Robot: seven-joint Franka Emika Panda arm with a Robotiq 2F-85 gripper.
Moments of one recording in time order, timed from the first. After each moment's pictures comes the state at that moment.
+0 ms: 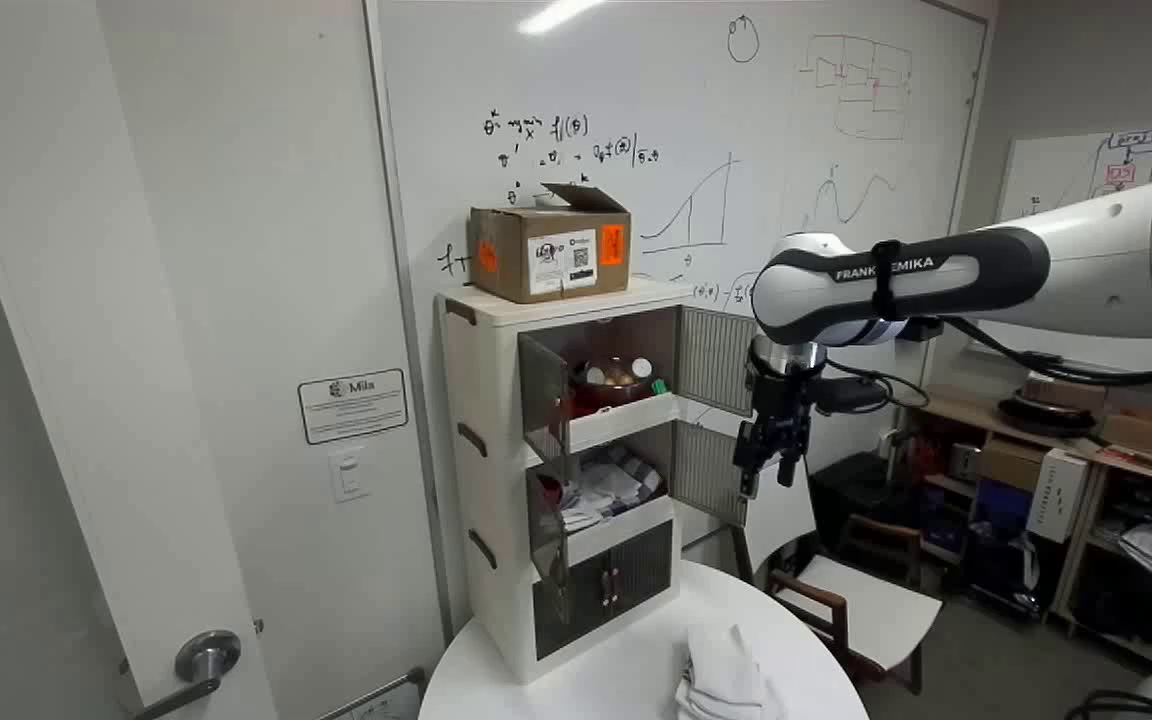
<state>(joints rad) 0.04 -0.39 -0.12 -2.23 0.09 1.78 -0.26</state>
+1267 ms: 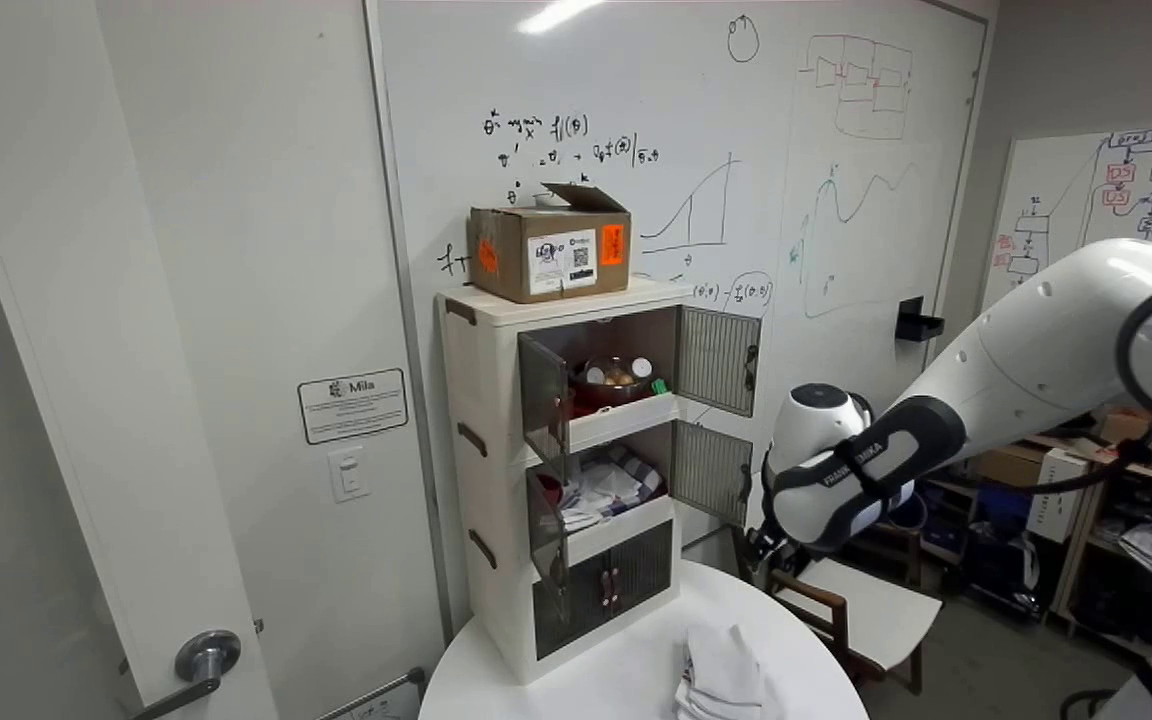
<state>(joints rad) -0.15 -0.14 -0.06 -2.62 -0.28 2.76 -0.02</state>
